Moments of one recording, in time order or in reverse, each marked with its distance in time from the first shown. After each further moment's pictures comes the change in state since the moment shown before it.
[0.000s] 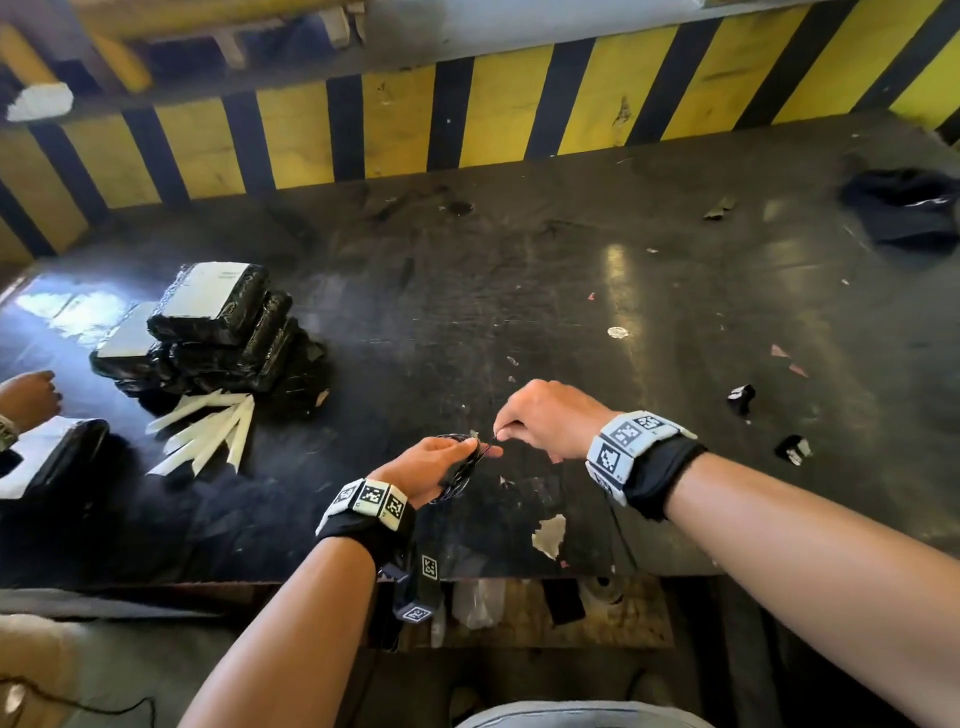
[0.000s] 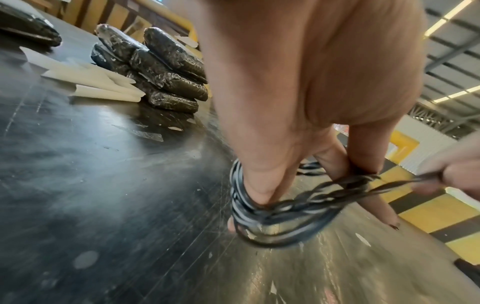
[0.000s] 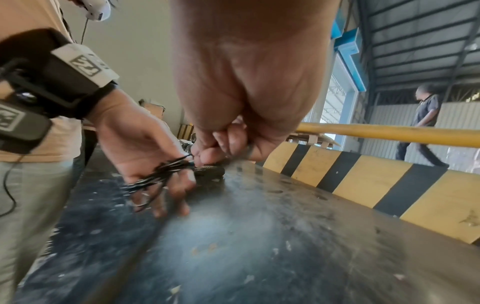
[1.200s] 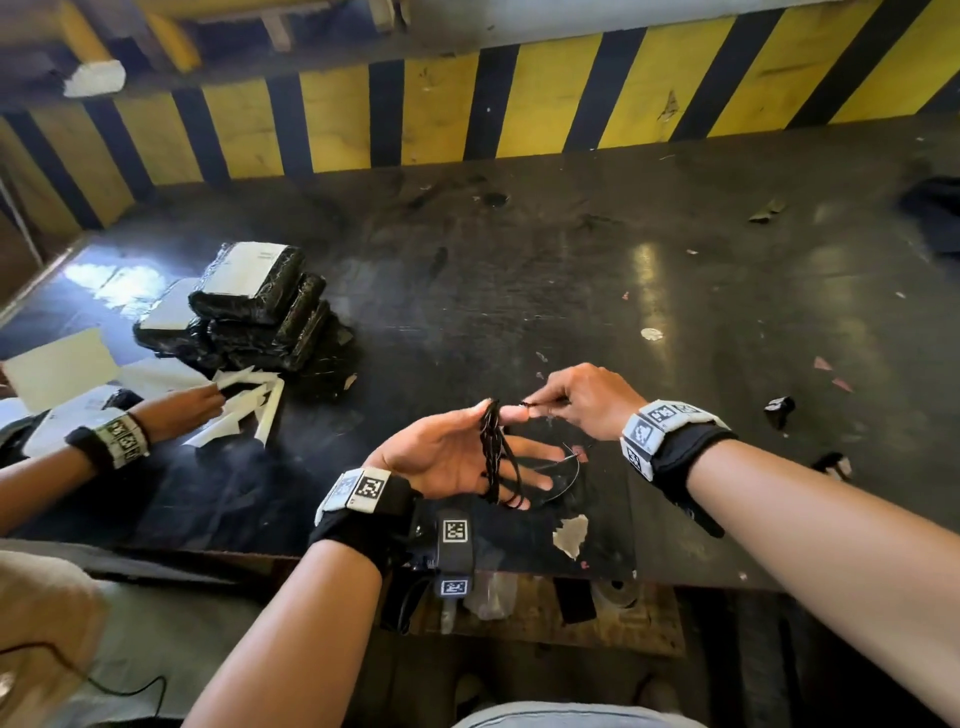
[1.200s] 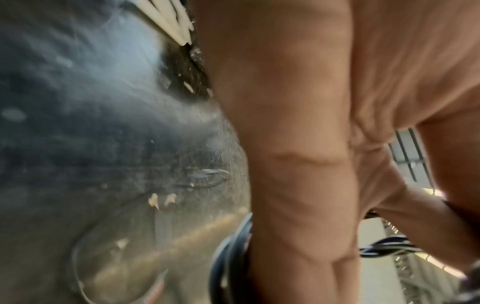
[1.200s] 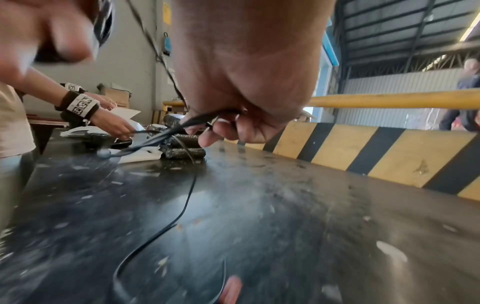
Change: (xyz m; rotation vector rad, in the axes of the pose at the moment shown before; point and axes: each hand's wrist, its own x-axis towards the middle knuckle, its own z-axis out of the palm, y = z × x) left_hand -0.053 0.042 -0.002 -0.540 -0.667 0.136; right_hand 0.023 0.033 0.009 0.205 0.116 0.085
